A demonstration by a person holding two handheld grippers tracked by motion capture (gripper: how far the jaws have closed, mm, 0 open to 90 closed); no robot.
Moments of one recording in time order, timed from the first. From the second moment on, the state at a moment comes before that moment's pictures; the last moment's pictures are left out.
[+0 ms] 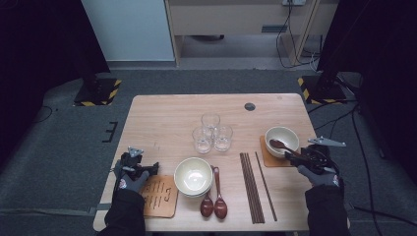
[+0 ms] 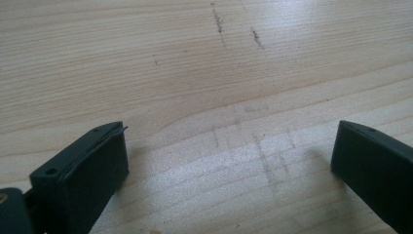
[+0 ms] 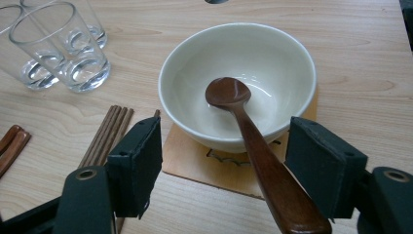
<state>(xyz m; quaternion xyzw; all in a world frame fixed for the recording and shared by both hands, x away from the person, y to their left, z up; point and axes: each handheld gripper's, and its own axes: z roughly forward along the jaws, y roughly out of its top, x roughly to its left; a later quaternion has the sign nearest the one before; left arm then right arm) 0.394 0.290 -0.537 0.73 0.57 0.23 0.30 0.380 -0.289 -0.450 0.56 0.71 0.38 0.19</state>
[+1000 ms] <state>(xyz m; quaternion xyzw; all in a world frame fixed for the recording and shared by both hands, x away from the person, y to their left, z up) 0.394 0.290 -0.537 0.73 0.57 0.23 0.30 0.366 -0.263 -0.451 0.54 0.73 0.39 0.16</state>
